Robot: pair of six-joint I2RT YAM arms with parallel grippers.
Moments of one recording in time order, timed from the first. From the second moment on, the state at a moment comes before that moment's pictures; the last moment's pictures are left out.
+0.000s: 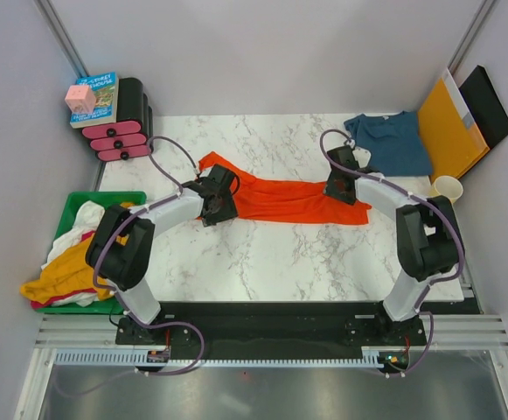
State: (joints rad) left arm -0.52 1.73 1.08 -0.48 -0.22 -0.76; right arm 0.29 1.79 1.17 -0.39 0.35 0.66
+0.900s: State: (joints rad) left arm -0.52 1.70 1.11 -0.49 -0.23 -0.77; right arm 0.24 1.99 1.33 -0.38 0.37 0.62
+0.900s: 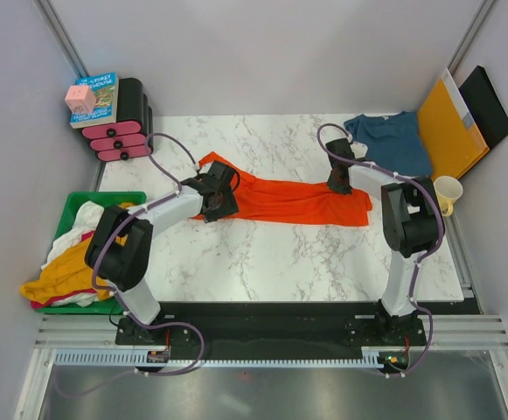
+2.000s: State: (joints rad) left arm -0.31 2.28 1.85 -0.73 -0.13 -0.74; right arm 0.40 1.59 0.84 -0.35 0.26 0.71
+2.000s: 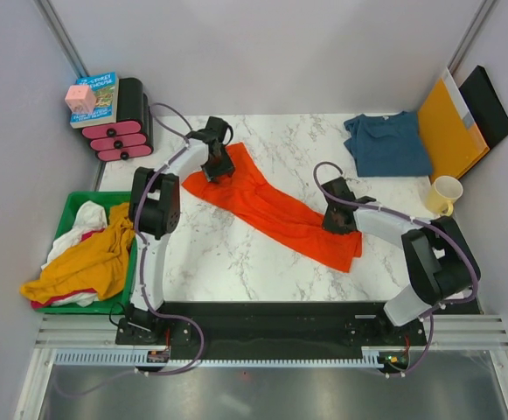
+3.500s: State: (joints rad) left arm -0.36 1.71 1.55 -0.54 0.08 -0.66; right arm 0.66 1.72 1.59 -0.54 0.32 0.52
